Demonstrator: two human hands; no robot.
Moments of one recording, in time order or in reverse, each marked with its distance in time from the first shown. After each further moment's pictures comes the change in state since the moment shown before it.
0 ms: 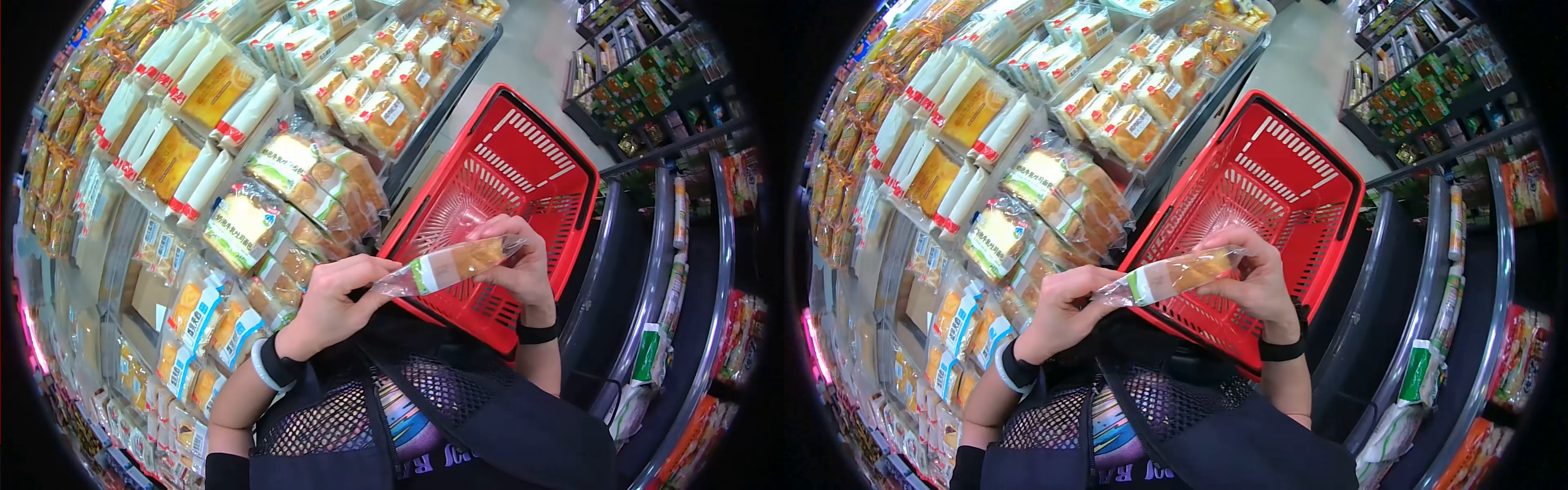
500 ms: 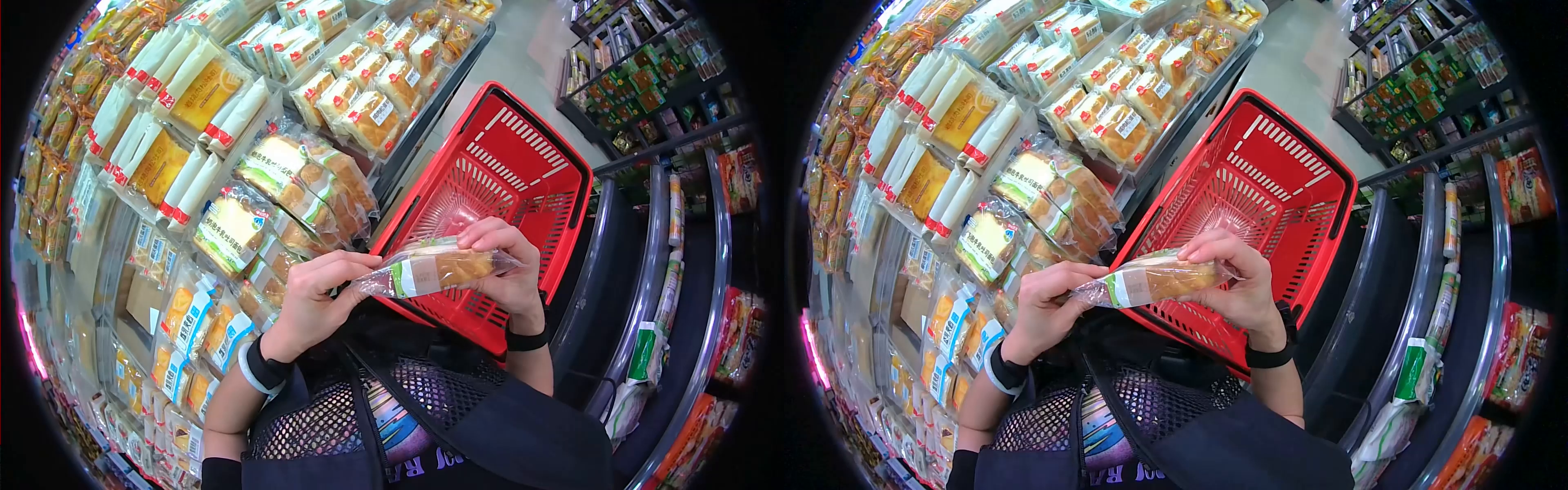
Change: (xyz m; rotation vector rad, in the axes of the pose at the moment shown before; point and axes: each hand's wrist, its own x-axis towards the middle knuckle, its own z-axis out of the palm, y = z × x) left_hand 0.002 0.001 -0.008 0.021 0.041 -0.011; right_hand 0.003 -0.002 0.008 -0.137 -0.050 -0.230
